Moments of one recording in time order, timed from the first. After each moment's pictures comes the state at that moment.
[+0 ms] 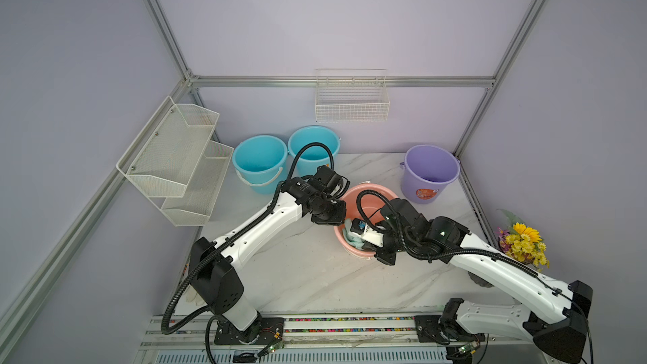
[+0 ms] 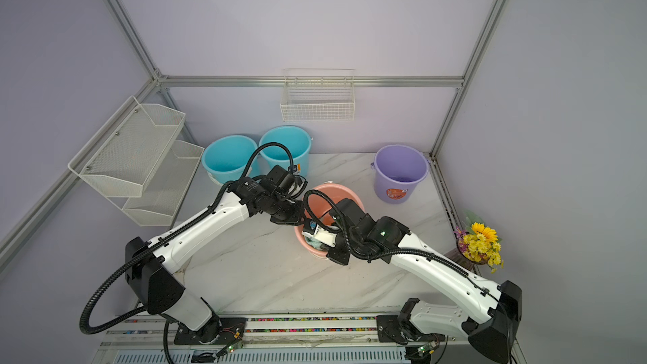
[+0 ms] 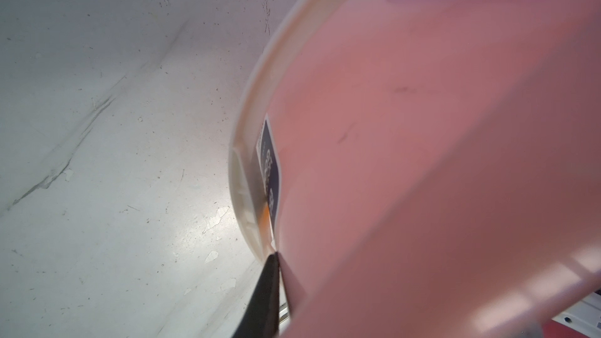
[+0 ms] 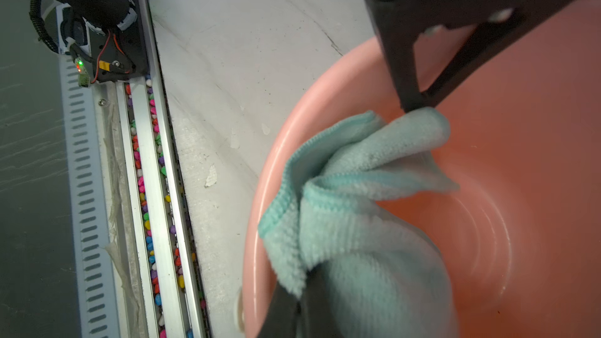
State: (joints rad) left arm -0.68 1.61 1.54 -1.02 0.23 -0.54; right arm 0.85 1.17 1.09 -0.76 -0.23 -0.34
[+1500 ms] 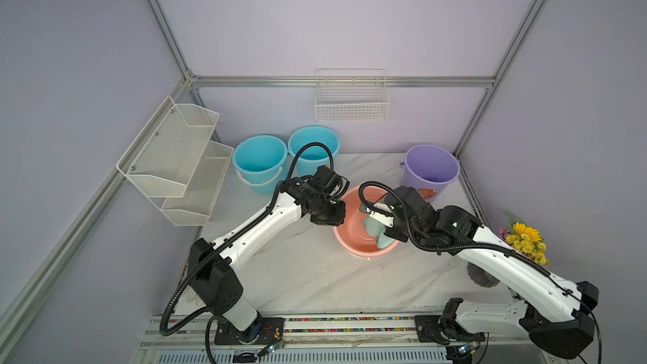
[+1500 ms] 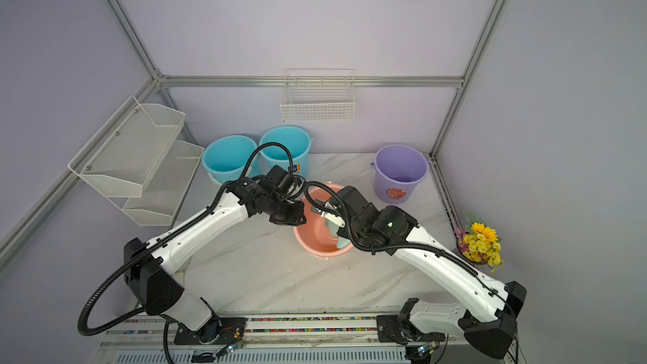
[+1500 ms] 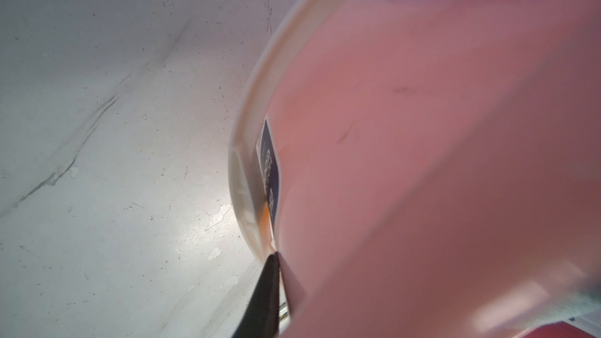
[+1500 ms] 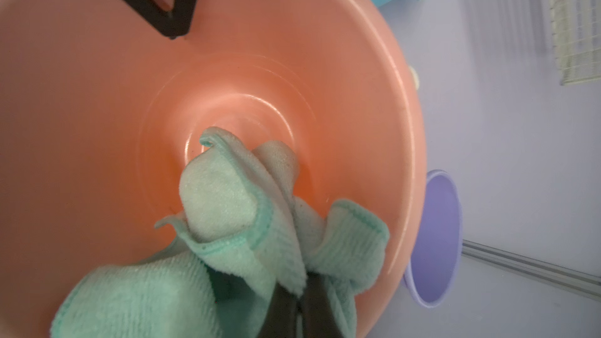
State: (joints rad) left arm -0.68 1.60 1.54 -1.03 0.22 -0.53; right arm 0.86 1.22 1.36 -1.06 0.35 -0.51
